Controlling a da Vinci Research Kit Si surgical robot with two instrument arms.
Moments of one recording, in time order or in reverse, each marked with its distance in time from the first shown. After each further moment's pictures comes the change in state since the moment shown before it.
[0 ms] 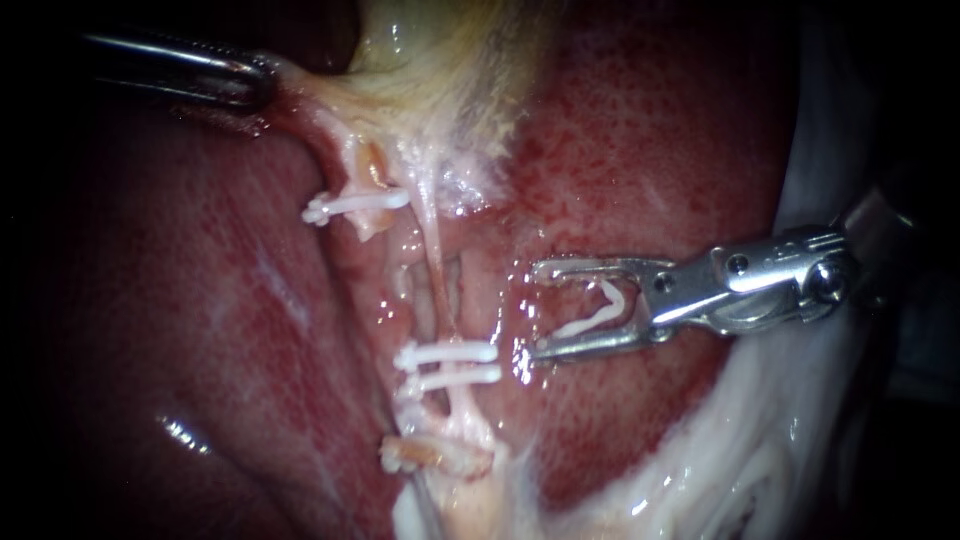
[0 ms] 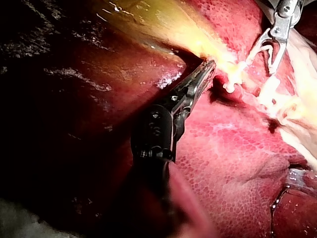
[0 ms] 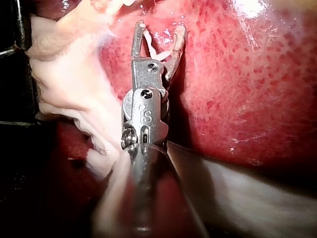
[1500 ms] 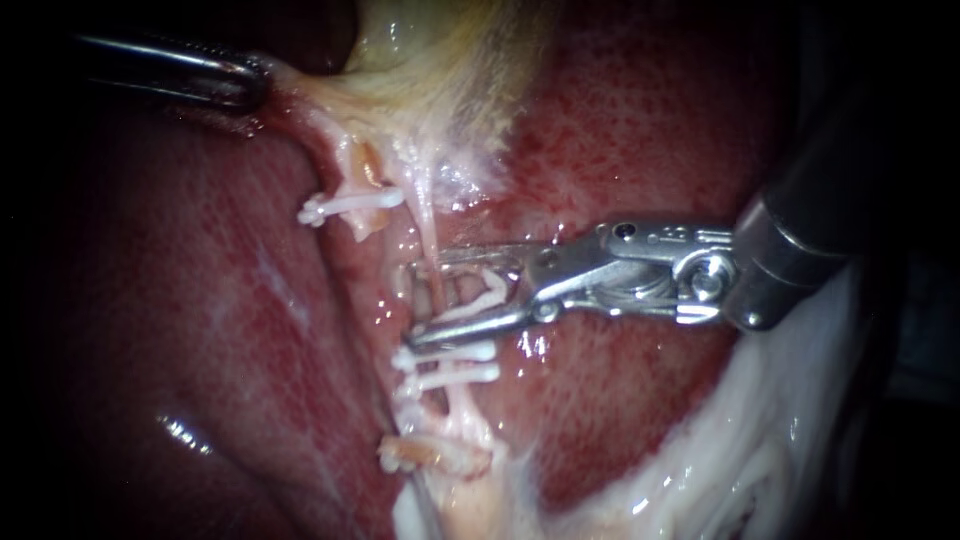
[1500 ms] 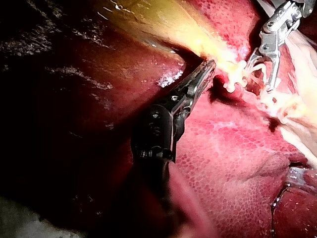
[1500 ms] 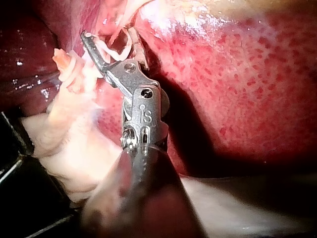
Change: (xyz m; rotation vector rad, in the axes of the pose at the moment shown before) right arm 0.006 0.001 0.009 0.242 0.200 0.278; left arm 0.000 0.000 0.000 0.000 0.000 0.001
